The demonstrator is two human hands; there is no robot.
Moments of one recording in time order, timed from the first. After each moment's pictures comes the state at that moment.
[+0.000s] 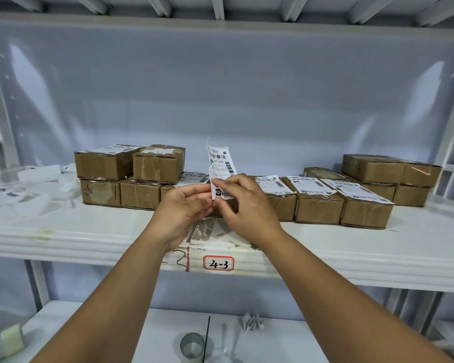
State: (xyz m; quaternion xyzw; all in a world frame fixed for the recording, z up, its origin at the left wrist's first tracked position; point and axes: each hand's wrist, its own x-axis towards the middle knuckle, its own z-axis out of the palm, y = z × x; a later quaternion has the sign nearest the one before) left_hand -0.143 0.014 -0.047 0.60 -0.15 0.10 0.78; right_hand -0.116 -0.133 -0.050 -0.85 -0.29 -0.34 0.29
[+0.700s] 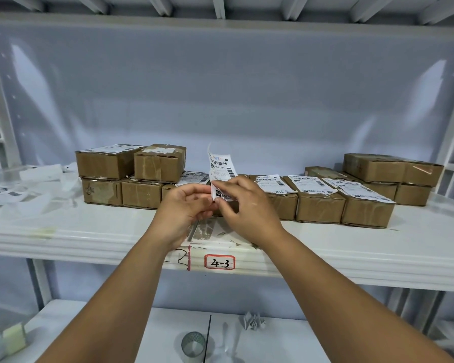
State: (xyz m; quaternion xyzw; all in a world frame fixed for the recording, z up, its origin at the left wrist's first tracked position) left_hand -0.142 0.013 -0.048 0.62 -0.13 0.12 0.77; right_hand -0.119 -0.132 -0.048 -0.85 -0.29 -0.33 0.28
